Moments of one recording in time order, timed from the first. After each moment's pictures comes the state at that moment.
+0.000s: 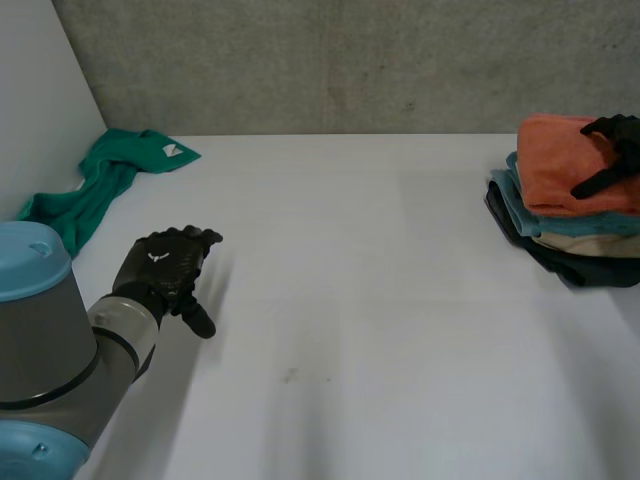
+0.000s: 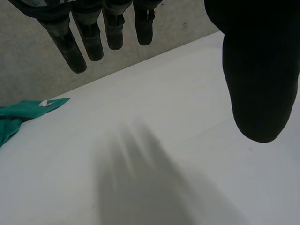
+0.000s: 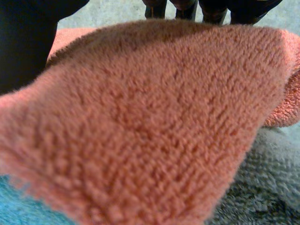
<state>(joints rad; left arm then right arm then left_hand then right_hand) 4.29 -1.79 -1.82 3.30 -1.64 3.23 1.41 -0.56 0.46 0.29 1.14 3.06 0.19 0.20 0.21 0.20 0.04 0.20 0.22 0.21 0.23 0.05</state>
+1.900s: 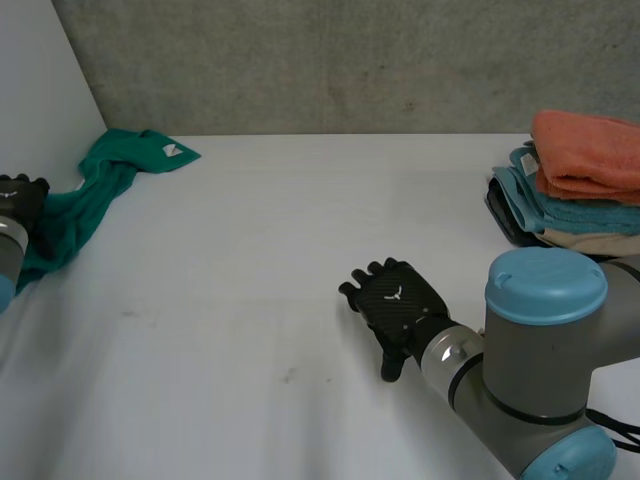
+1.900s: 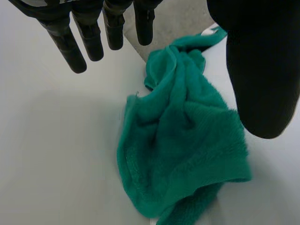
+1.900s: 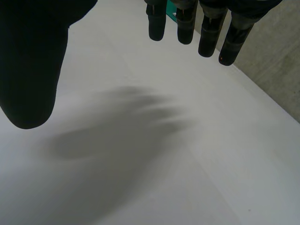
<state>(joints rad) 4.84 -2.31 -1.22 3.35 -1.58 3.59 2.19 -1.13 1.66 -0.13 1.44 2.71 0.19 0.20 0.21 0.20 0.04 0.14 0.20 0.17 0.20 0.05</state>
